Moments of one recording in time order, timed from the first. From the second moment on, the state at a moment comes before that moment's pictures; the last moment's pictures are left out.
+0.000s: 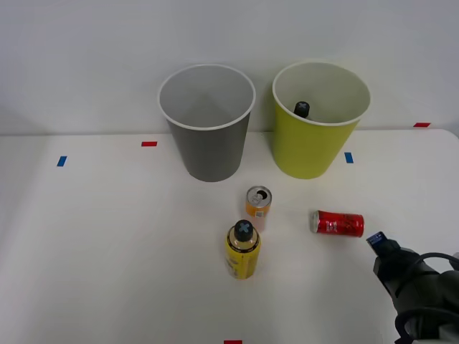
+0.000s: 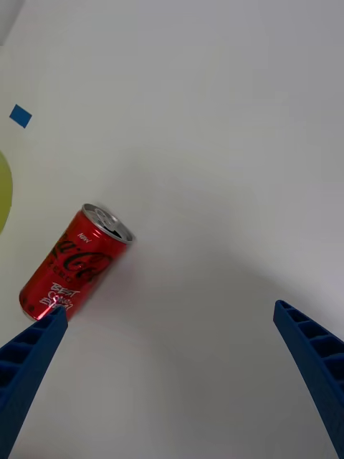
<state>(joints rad) 0.46 -0.16 0.22 -2.62 0.20 1.38 0.35</state>
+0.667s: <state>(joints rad) 0.25 -0.12 0.17 -2.60 0.12 1.46 -0.10</state>
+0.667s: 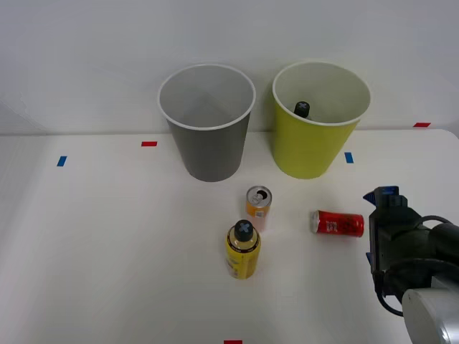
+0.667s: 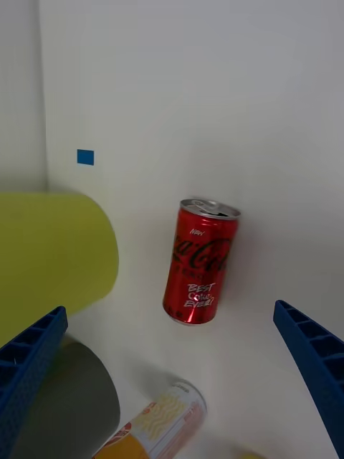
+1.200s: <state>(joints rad) 0.06 -0.12 0.16 -2.45 0.10 1.73 -0.26</state>
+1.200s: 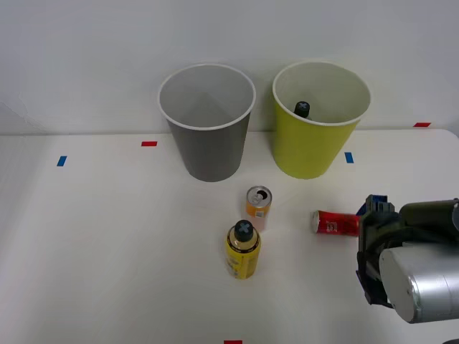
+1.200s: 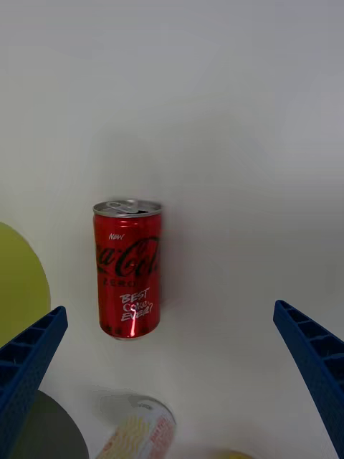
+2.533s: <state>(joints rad) -0.25 -0.08 0.08 -1.96 0.10 1.73 -0.38</state>
